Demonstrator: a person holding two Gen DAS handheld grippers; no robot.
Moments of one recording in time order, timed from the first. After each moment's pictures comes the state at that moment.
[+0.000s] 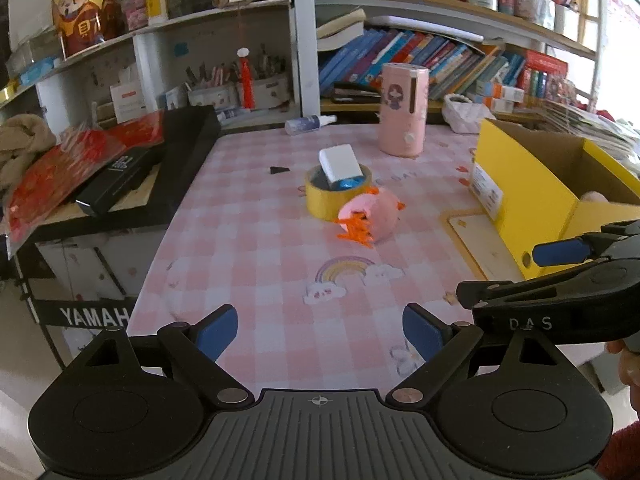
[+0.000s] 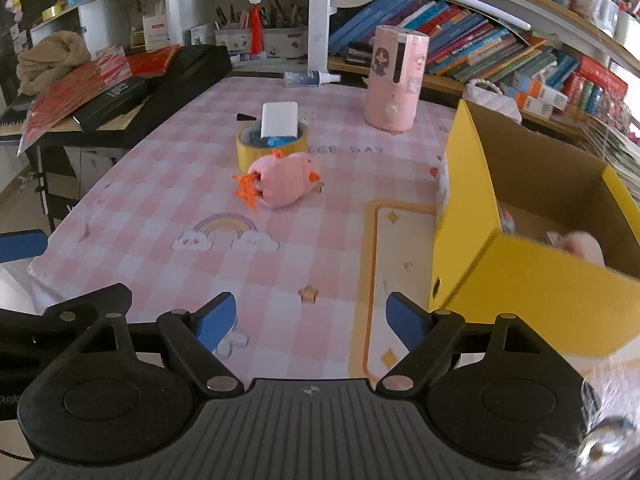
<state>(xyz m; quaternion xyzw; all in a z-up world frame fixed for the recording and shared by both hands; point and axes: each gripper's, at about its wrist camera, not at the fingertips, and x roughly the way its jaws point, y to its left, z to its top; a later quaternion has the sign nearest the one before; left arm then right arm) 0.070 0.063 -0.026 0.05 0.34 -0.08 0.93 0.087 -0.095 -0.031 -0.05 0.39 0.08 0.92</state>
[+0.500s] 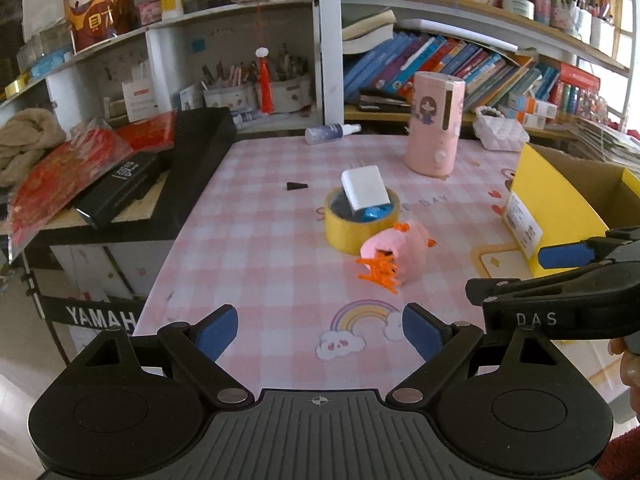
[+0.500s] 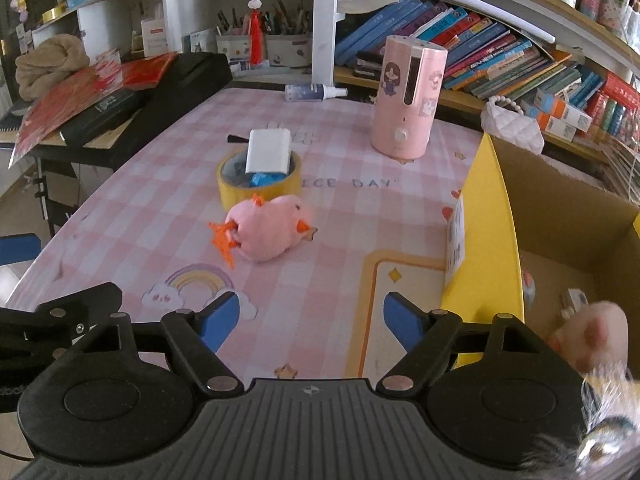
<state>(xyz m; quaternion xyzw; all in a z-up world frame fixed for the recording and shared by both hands) 0.120 0.056 -0.025 0.04 0.35 -0.05 0.94 0.154 -0.103 -0.031 -0.05 0.38 0.10 0.92</state>
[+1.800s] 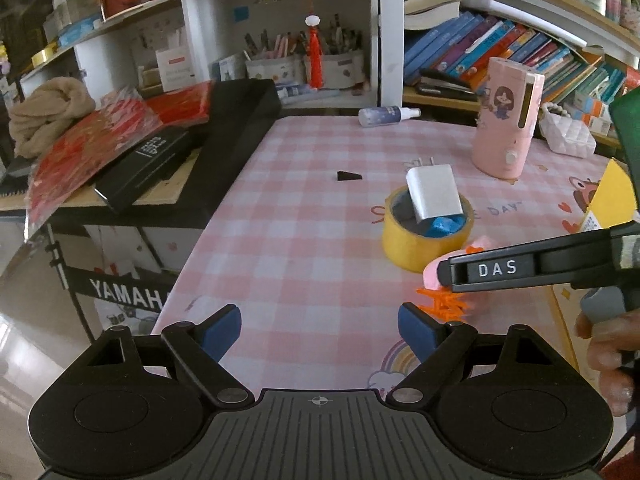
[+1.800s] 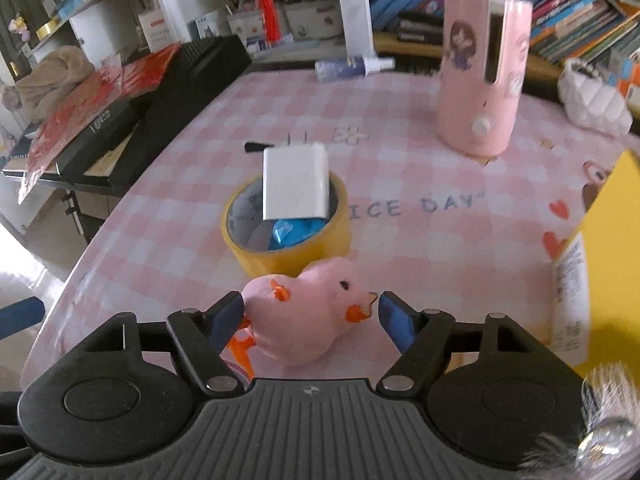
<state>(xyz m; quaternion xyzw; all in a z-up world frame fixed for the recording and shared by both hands) 0.181 0.068 -0.042 0.03 0.38 0.02 0.92 0.272 -0.080 -0.063 0.03 0.45 0.17 0.88</state>
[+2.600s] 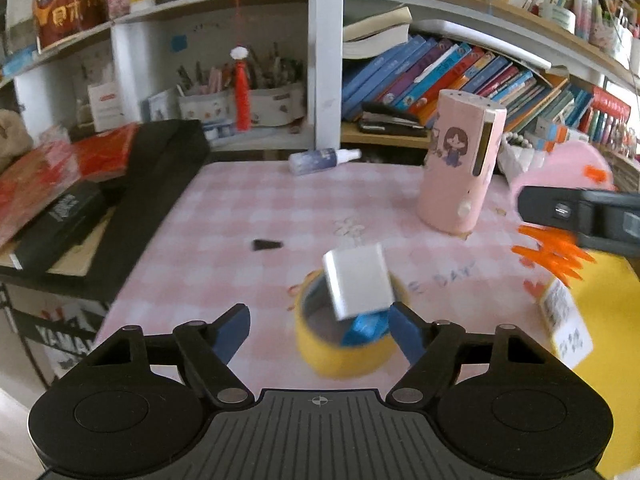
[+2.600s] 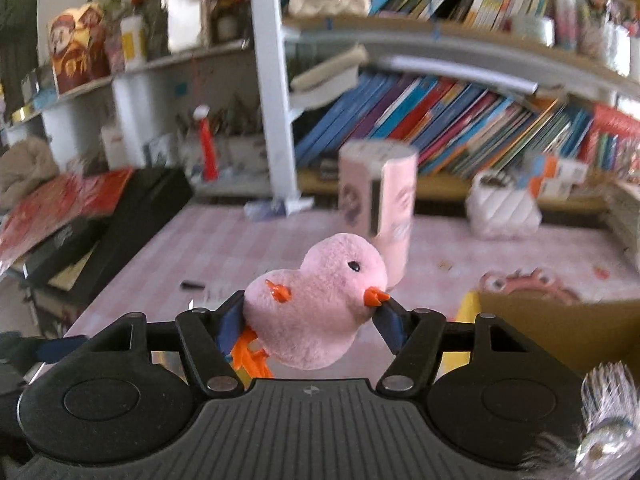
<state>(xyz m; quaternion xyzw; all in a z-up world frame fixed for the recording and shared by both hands) 0.258 0.021 -0.039 0.01 0.34 -0.05 0.94 0.247 -0.140 0.011 0.01 0.26 0.07 0.96</state>
